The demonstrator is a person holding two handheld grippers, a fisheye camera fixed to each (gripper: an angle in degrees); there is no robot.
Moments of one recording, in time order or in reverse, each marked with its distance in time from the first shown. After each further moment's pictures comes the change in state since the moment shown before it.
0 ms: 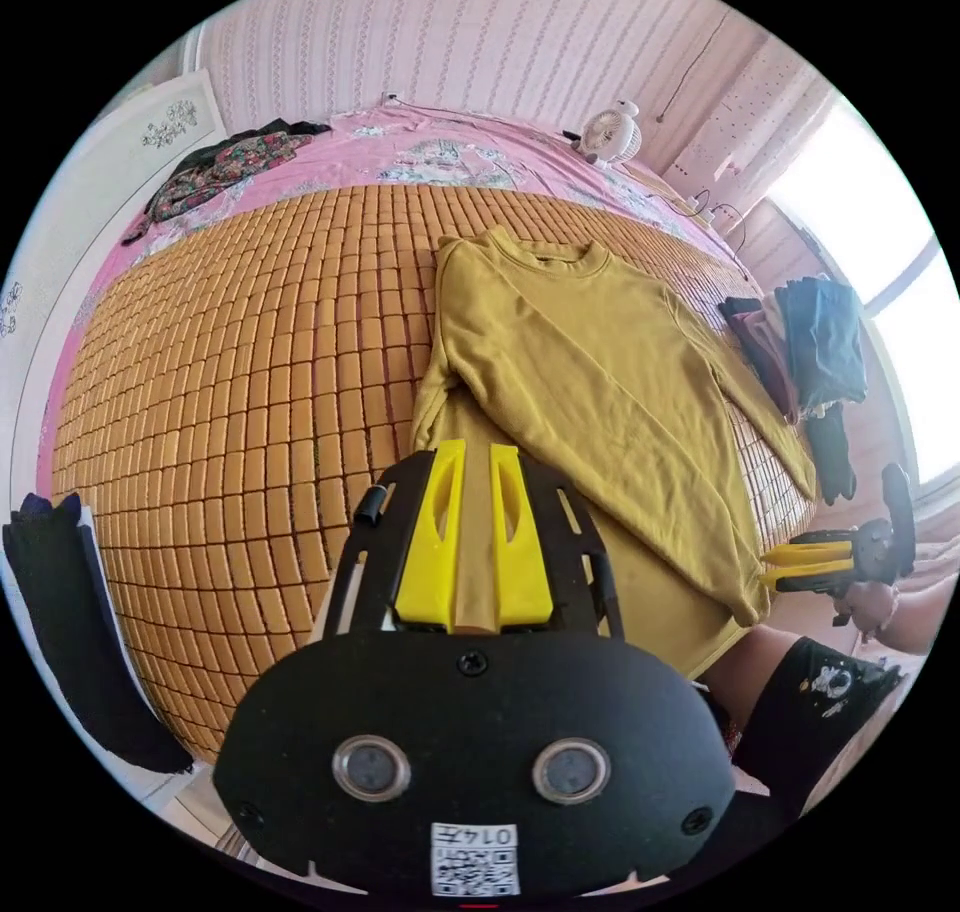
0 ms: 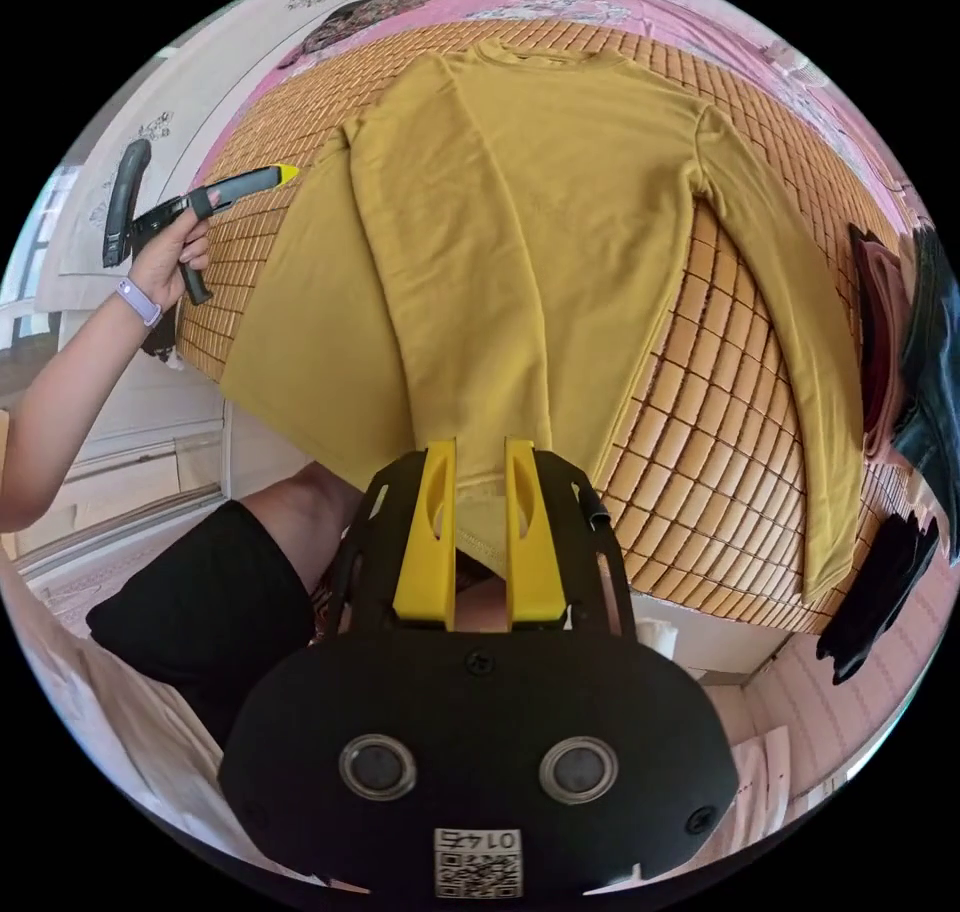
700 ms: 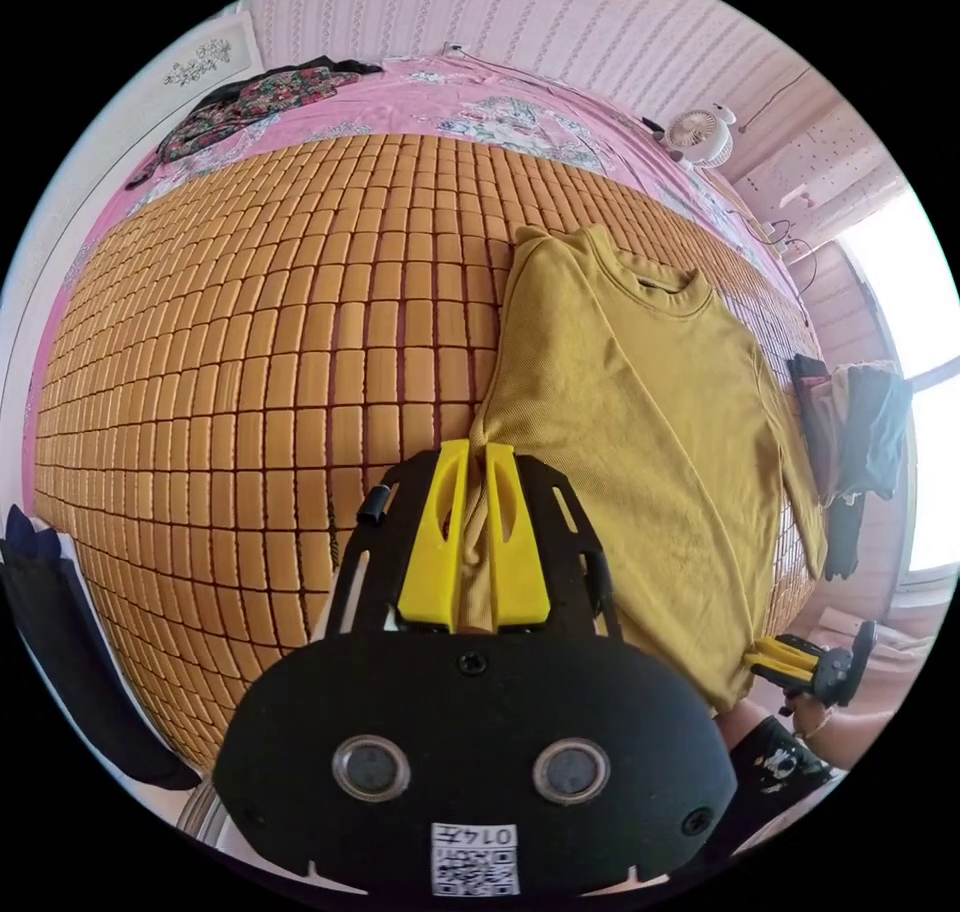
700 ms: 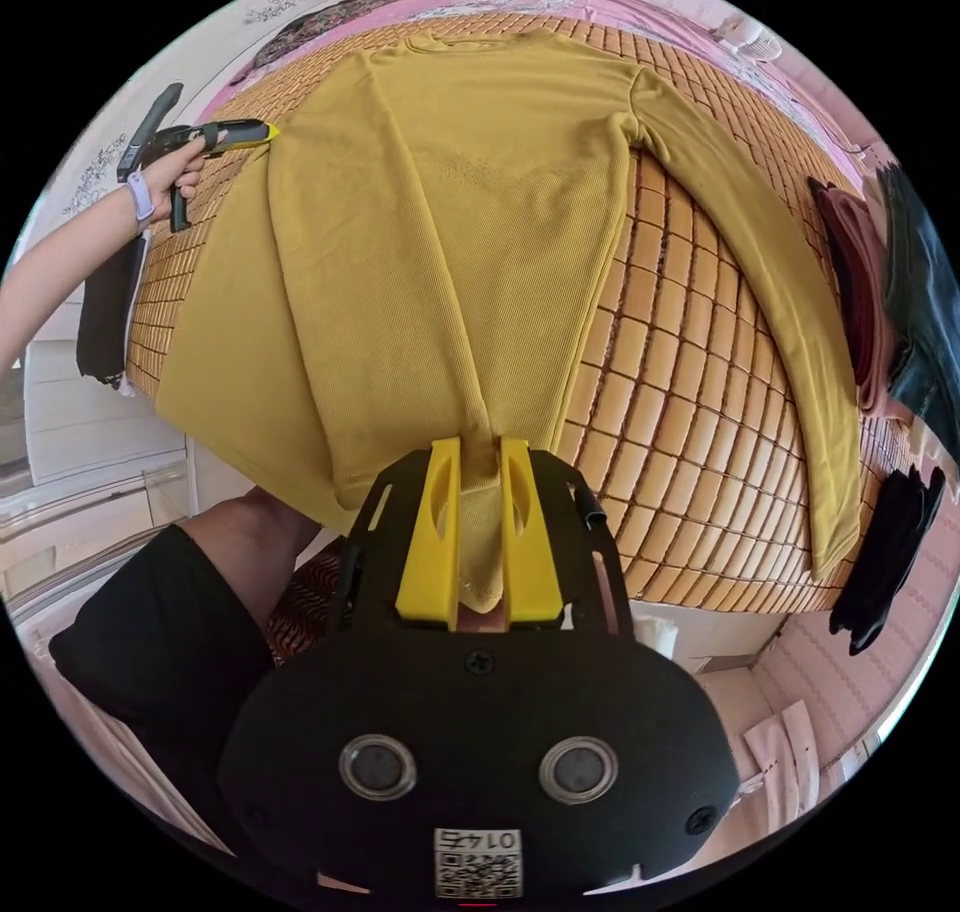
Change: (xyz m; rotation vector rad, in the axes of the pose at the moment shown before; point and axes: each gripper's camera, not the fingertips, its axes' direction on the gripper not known) left arm -0.015 -0.091 0.071 -0.133 -0.006 -0.163; right arm 0.060 0.053 -0.018 0.022 0.056 0.071
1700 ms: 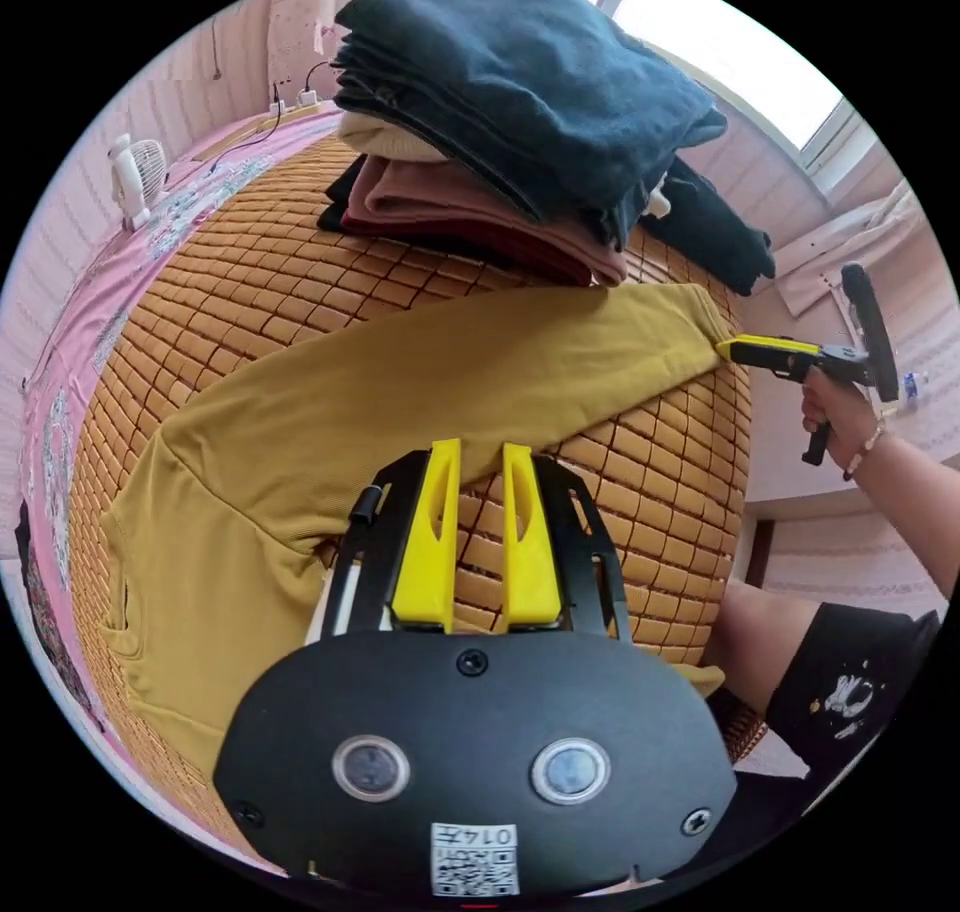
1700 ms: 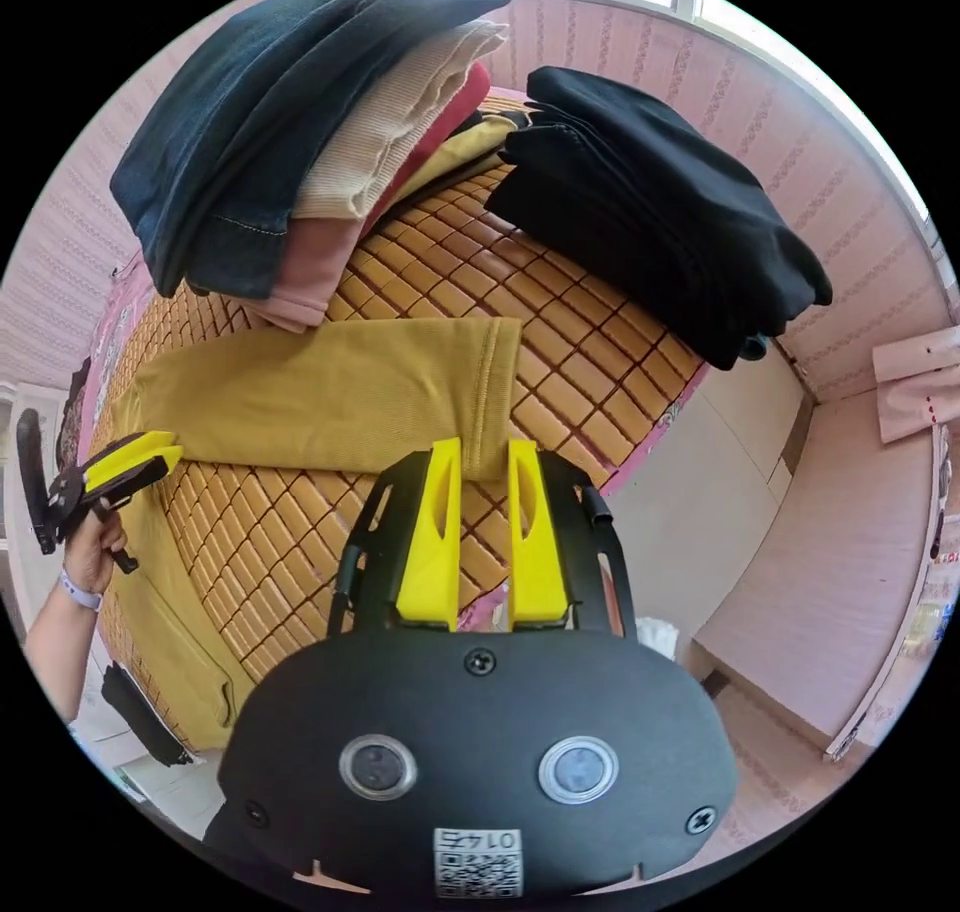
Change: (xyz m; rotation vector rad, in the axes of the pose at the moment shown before) left arm 0.399 0.011 0.098 -0.145 0.101 1.044; right arm 0.342 0.188 -0.075 0.369 0.028 0.939
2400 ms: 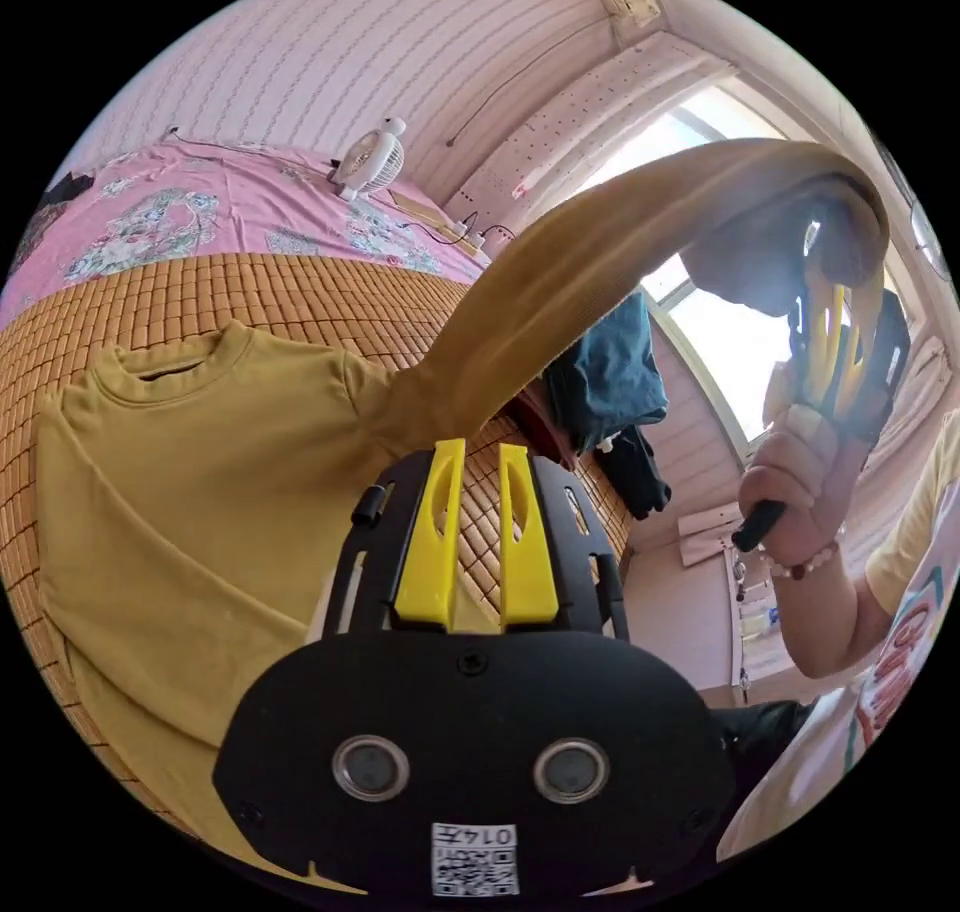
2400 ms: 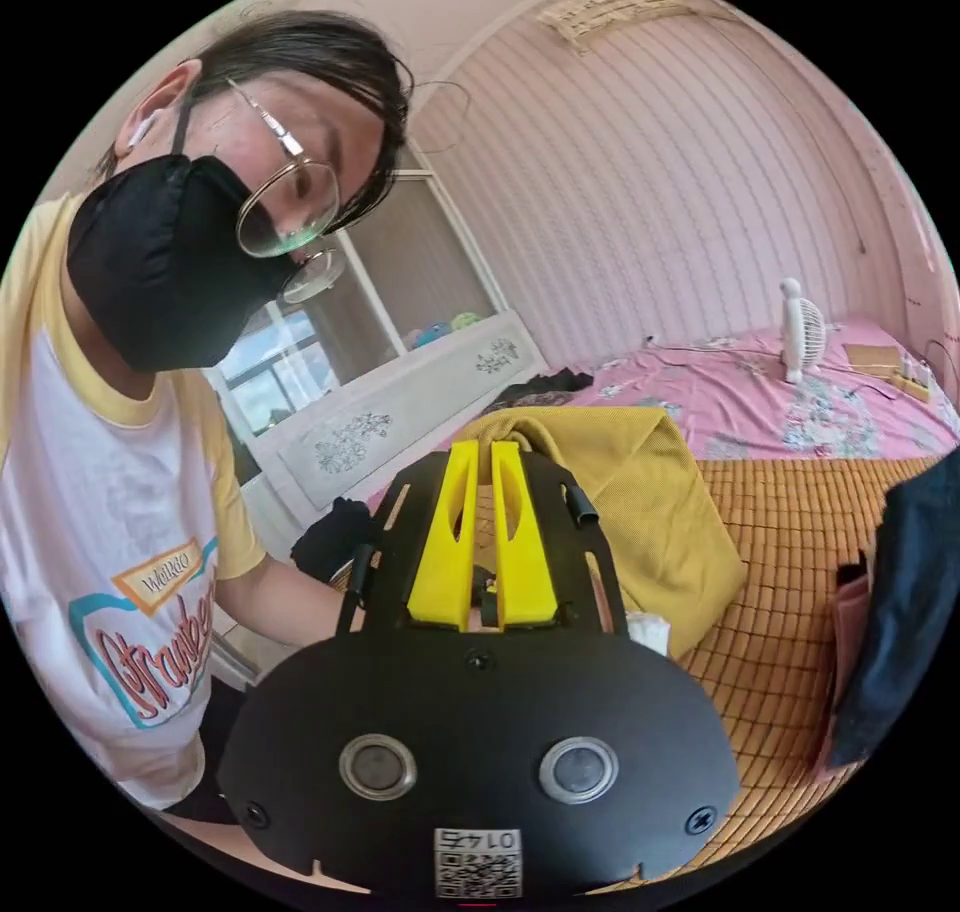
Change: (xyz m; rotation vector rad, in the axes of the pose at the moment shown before) left arm -0.097 0.193 -0.109 0.583 0.294 -0.572; right arm -0.277 0.048 -0.189 0.362 -1.132 -1.063
